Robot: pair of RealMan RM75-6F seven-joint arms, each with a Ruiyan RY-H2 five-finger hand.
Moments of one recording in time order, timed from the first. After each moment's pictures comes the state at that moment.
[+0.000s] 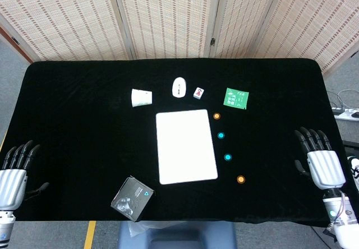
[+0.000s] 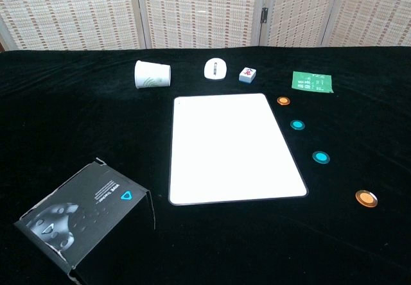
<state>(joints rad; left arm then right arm) -0.10 -1.17 -0.05 -1.55 1.54 1.53 0.06 0.22 -1.16 -0.01 -1.51 -1.41 1.46 -0.05</state>
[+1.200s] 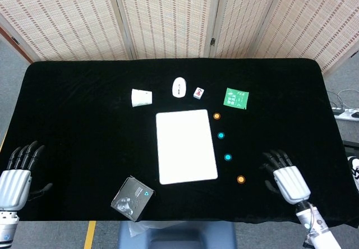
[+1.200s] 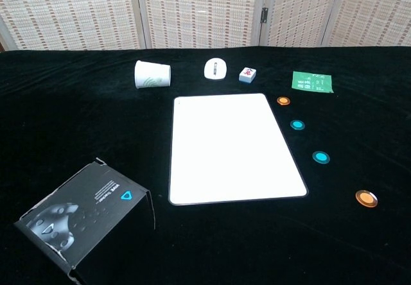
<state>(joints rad) -0.10 -1.17 -0.04 -1.57 1.55 1.53 0.09 0.21 -1.33 -0.06 -1.47 -1.60 1.30 -0.09</state>
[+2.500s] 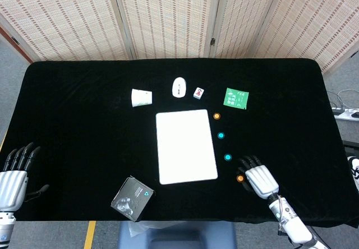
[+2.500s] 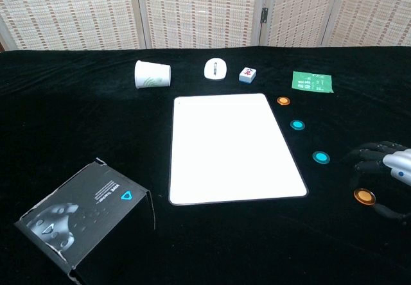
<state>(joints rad) -0.09 -1.17 -0.04 -1.55 1.52 1.51 0.07 0.31 -1.50 -0.05 -1.33 -1.54 1.12 -0.13</state>
